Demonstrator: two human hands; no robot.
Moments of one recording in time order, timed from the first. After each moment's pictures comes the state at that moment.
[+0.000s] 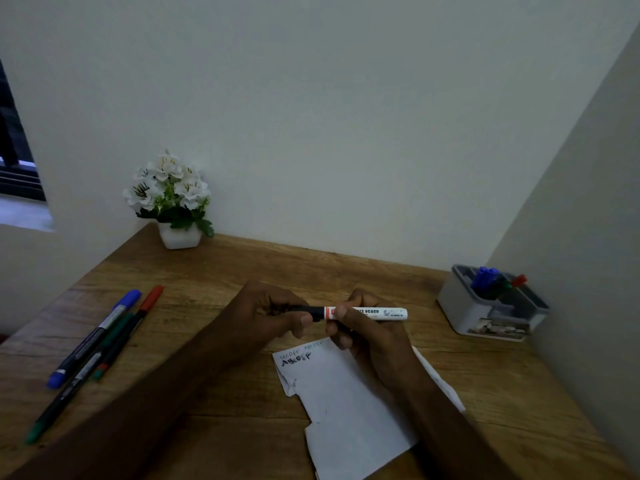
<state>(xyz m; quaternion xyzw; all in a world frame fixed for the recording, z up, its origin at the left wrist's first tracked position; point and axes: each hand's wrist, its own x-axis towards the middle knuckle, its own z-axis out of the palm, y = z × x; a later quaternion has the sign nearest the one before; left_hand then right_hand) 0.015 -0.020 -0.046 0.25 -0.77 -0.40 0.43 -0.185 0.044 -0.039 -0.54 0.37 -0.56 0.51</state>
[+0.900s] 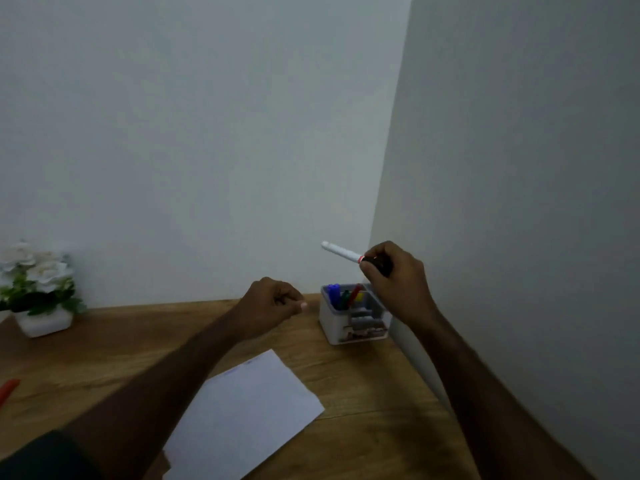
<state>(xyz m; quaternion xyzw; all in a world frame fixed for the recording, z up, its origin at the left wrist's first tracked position) -0.177 -0.024 0.030 0.26 -0.86 -0.29 0.33 -0.390 0.103 0.081 -0.55 0.66 -0.51 -0.05</state>
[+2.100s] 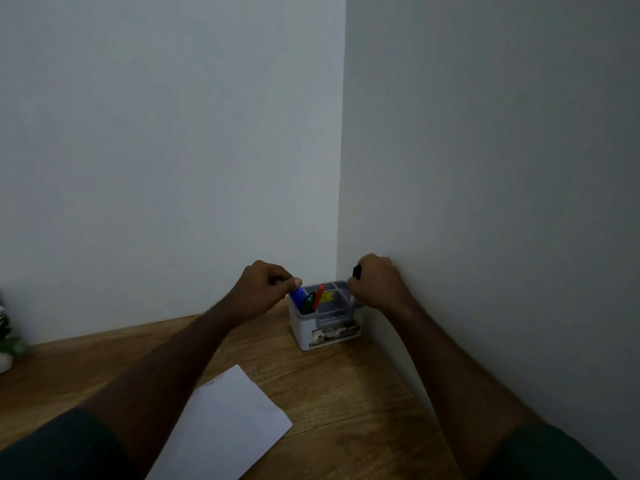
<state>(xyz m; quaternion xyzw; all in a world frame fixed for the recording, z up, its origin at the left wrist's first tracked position) -0.251 -0.044 0.050 0.25 -0.88 -0.24 0.33 -0.456 0.071 0.063 -0.48 0.83 -0.28 -0.03</state>
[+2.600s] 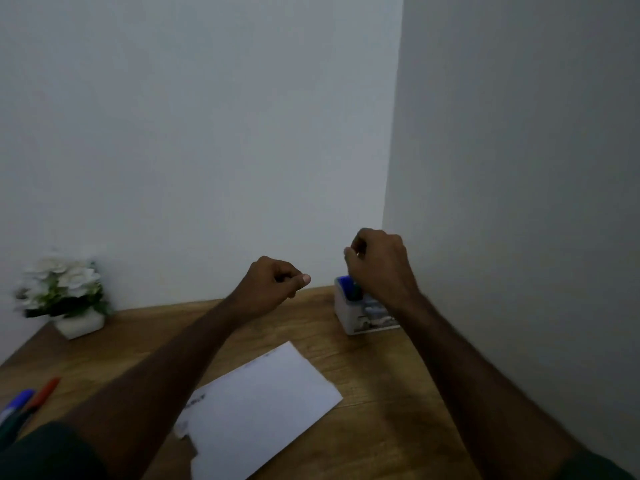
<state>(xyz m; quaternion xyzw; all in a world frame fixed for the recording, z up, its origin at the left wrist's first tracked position) -0.162 -0.017 0.058 0.28 -0.85 -0.26 0.36 -0.352 0.082 0.092 -0.55 0.71 -0.42 -0.13</state>
